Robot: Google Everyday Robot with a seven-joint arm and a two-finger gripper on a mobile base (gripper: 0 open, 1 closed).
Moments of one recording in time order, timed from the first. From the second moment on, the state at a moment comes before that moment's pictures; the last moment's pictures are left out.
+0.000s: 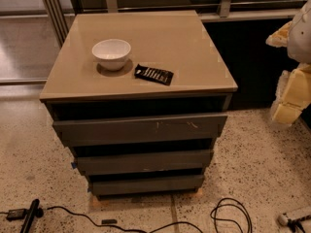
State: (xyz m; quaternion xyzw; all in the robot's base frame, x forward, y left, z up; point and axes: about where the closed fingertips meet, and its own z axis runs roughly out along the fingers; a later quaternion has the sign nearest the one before) arm 0.438 -0.217 0.976 -0.60 0.78 -0.03 0.16
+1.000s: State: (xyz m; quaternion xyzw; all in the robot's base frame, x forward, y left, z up) arm 0.430 -0.200 0.942 -0.63 0.75 0.02 0.20
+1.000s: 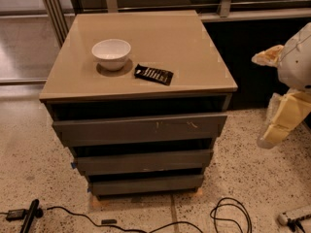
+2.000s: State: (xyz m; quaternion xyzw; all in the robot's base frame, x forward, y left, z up) arm 0.426 -0.182 0.846 -0.62 0.72 0.11 0.29
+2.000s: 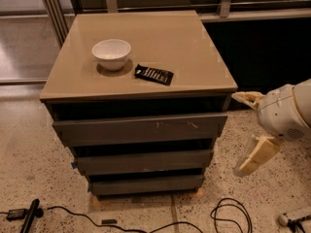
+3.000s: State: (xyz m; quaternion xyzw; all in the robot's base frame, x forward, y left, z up) arm 0.416 -0.148 0.750 -0.62 0.73 0.16 0.24
